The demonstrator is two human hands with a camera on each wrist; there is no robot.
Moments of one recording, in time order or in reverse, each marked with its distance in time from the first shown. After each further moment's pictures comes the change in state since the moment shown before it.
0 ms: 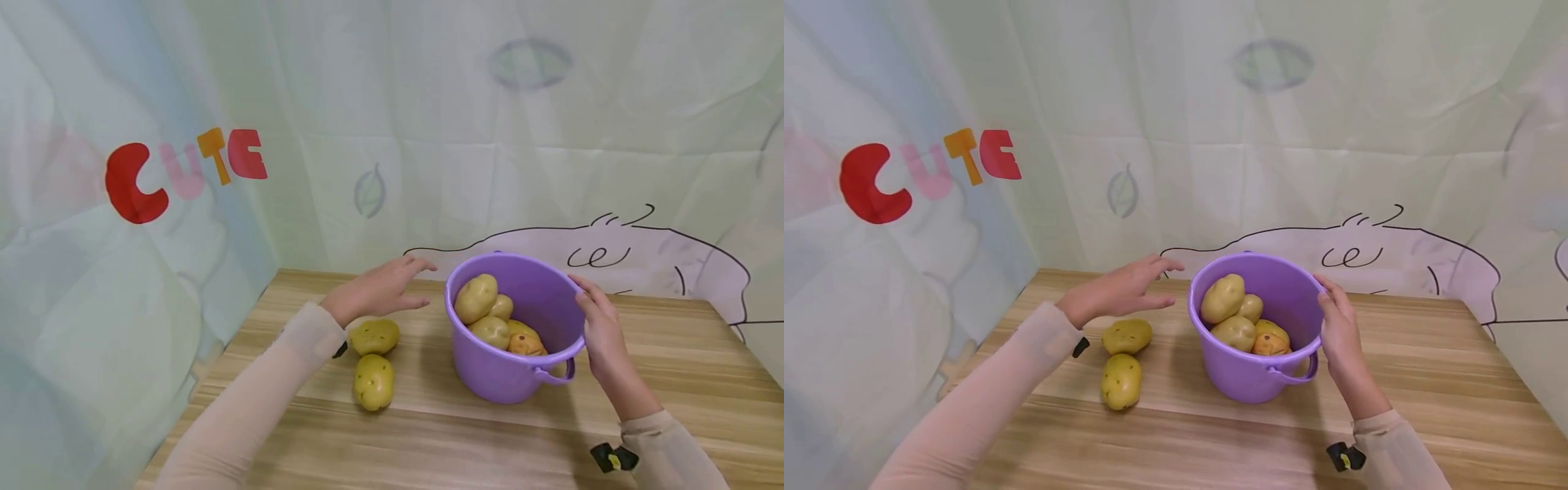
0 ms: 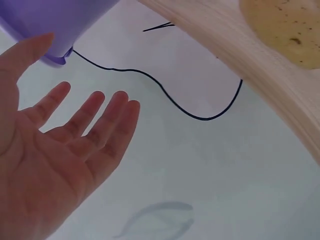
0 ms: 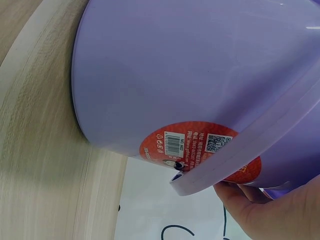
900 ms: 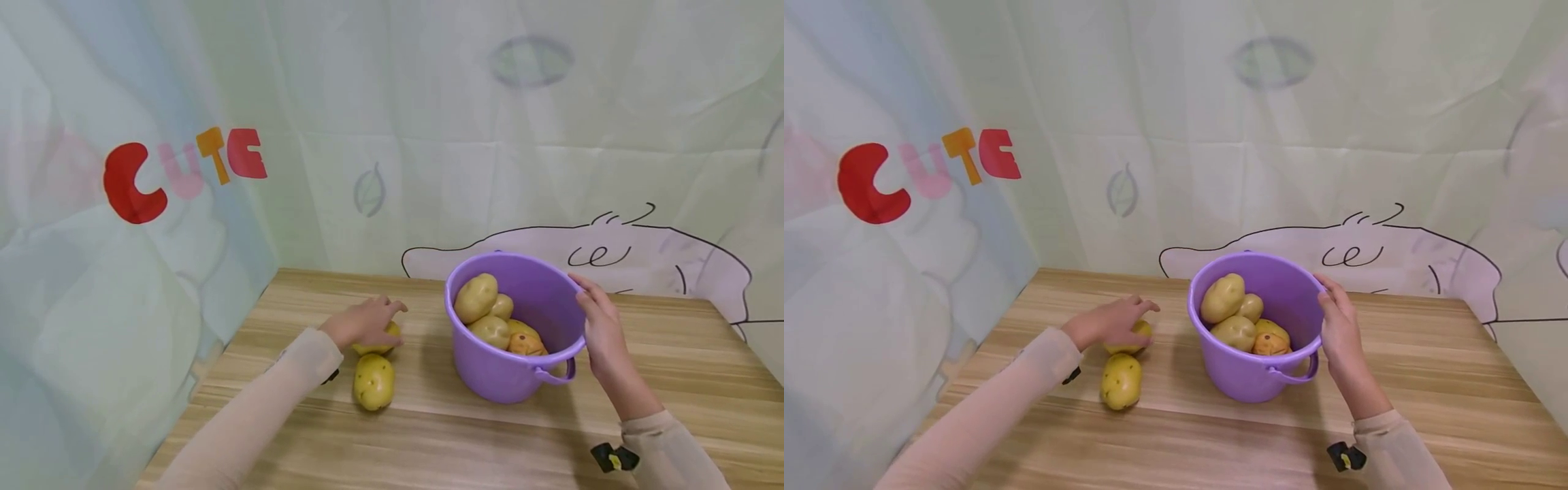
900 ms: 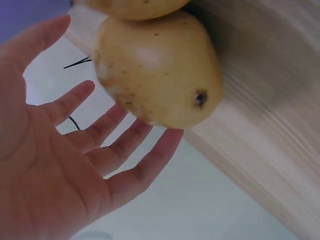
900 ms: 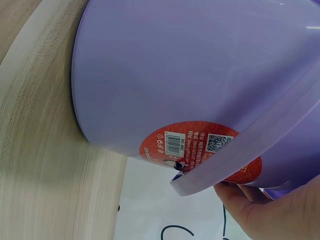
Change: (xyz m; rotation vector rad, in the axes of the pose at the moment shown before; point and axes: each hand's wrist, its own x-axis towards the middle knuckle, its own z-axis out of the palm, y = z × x) left_hand -0.017 -0.039 0.064 0.102 -0.220 -0.295; right_hand -0.001 -0.001 0.000 0.011 0.001 0.005
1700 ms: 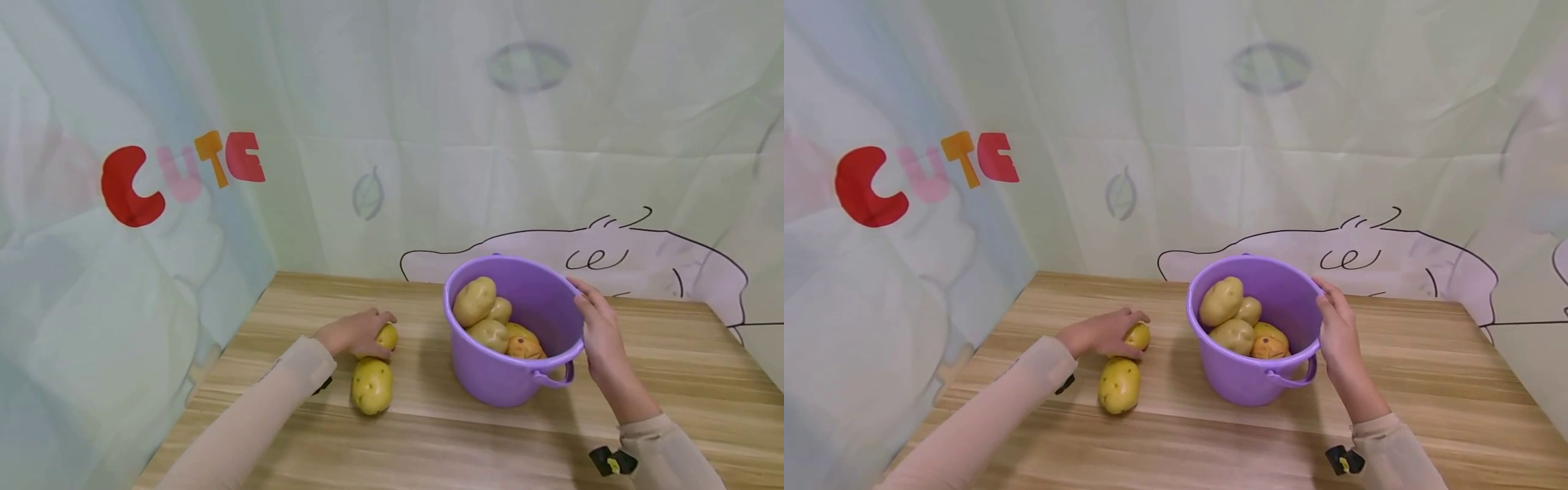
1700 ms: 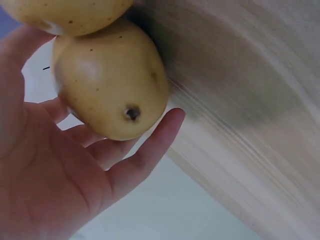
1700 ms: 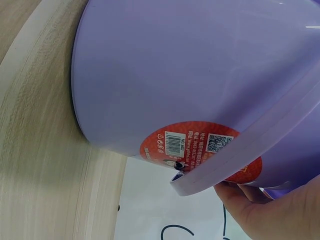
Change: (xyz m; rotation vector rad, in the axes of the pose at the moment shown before) left_hand 0.000 -0.020 0.017 -0.078 -0.045 -0.008; right_hand 0.000 0.000 0.000 -0.003 -0.002 -0.004
